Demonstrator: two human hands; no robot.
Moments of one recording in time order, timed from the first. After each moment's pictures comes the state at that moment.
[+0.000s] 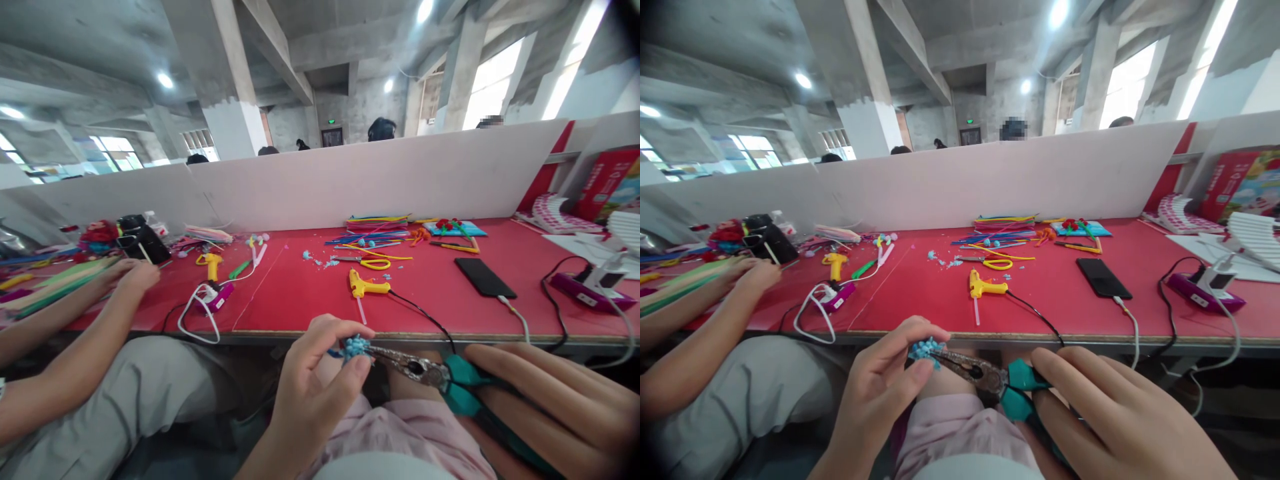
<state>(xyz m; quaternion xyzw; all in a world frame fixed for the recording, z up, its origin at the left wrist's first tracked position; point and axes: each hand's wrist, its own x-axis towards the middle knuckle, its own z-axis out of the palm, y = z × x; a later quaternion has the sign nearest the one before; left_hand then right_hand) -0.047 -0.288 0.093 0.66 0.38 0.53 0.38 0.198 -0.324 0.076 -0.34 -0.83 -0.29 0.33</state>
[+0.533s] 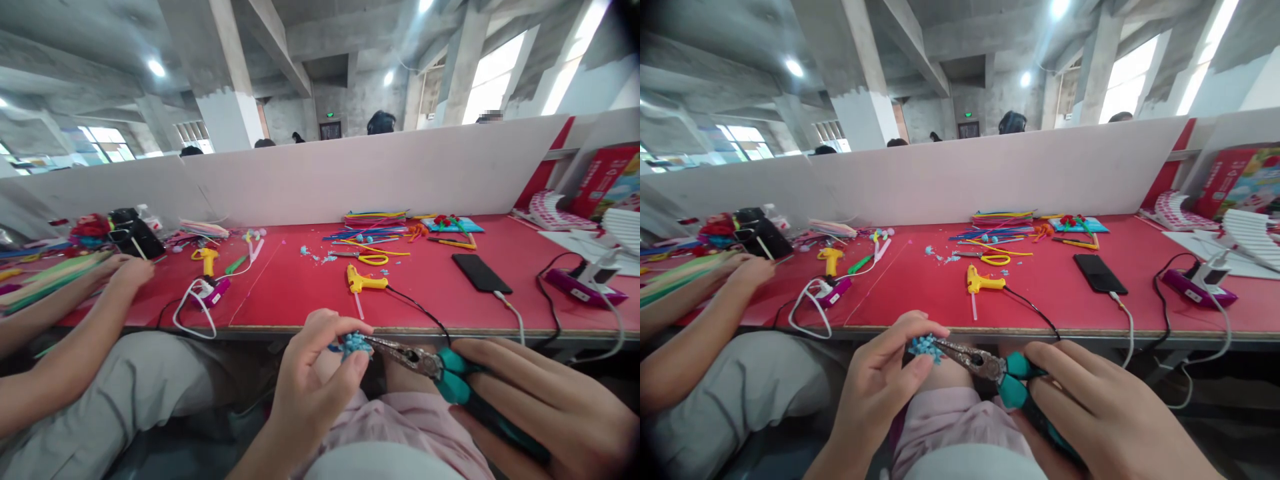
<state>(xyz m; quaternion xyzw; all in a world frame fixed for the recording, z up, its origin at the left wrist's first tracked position) -0.045 -0.285 0.091 0.66 0.37 0.54 0.37 0.188 -0.322 0.087 -0.35 -0.85 -0.20 0.35</state>
